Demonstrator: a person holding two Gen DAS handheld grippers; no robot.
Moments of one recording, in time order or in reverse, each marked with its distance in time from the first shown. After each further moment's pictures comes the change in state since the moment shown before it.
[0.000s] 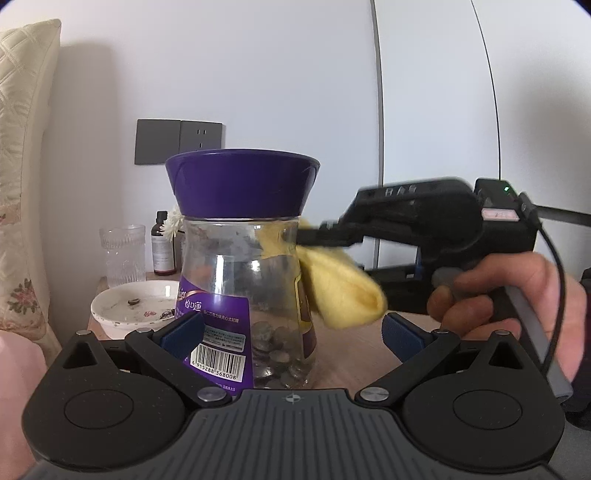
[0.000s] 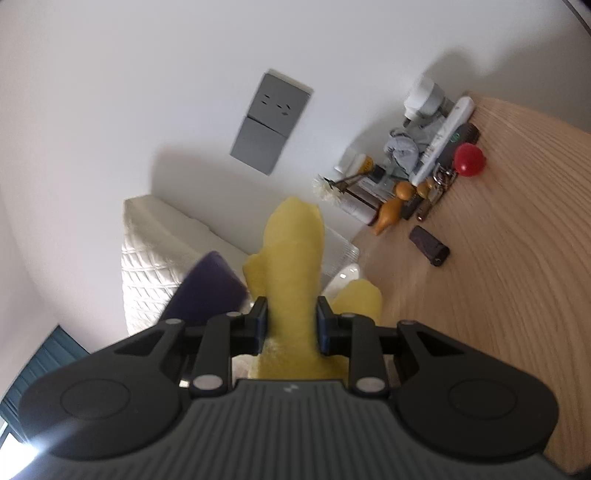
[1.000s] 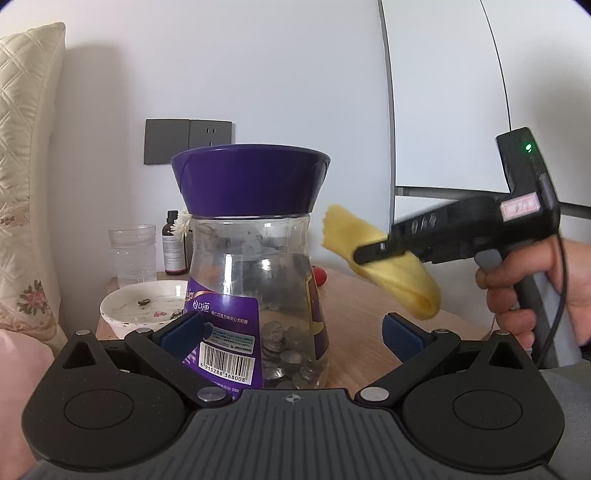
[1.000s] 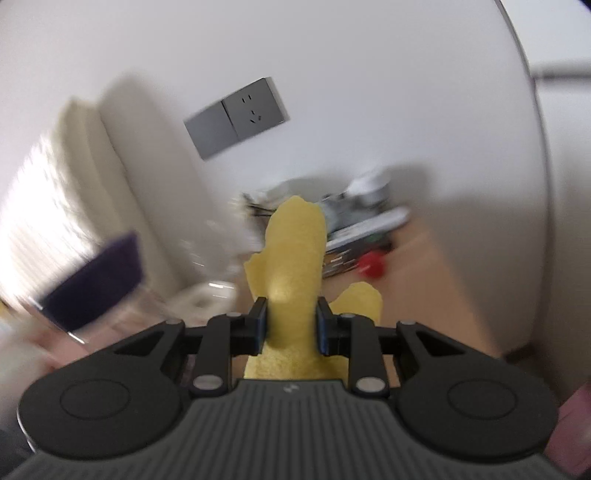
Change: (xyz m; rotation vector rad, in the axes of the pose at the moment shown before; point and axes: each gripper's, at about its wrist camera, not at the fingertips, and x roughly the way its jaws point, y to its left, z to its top) left arm 0.008 0.001 0.001 0.010 0.012 0.054; right arm -0.019 0.039 0.006 -0.618 -0.020 -0.470
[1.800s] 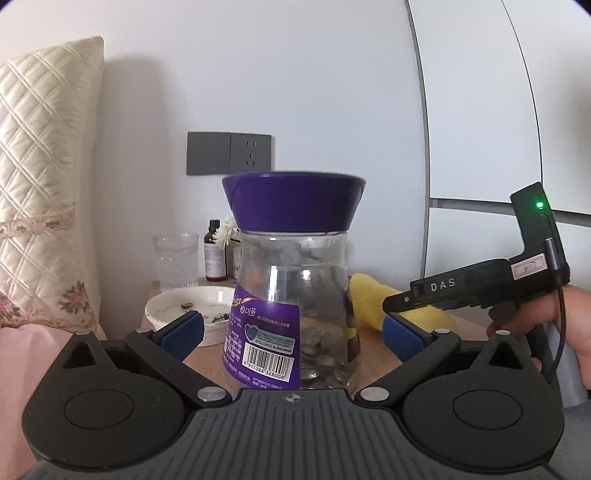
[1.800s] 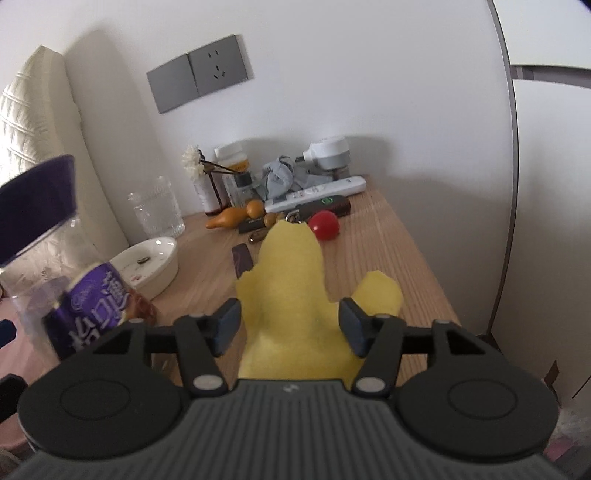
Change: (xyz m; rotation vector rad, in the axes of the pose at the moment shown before) left arm -0.027 -0.001 0.003 -0.026 -0.031 0.142; right arm 0.013 0.002 -0.033 -0.017 0.072 -0.110
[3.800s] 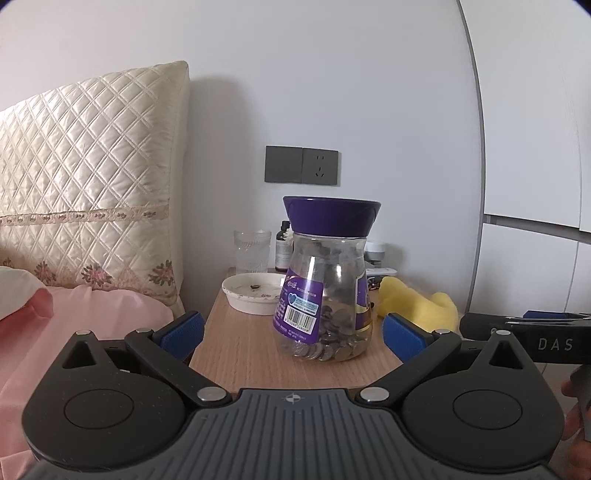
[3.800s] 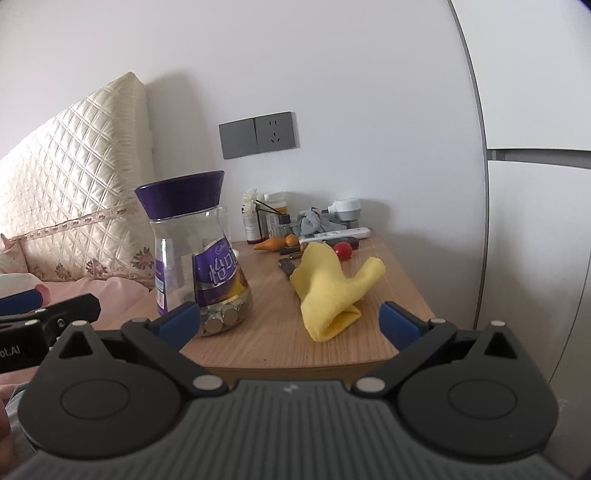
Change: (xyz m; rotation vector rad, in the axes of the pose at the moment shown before) left arm -0.086 -0.040 0.005 -0.089 0.012 0.267; right arm -0.149 0.051 -0.076 -0.126 -0.214 -0.015
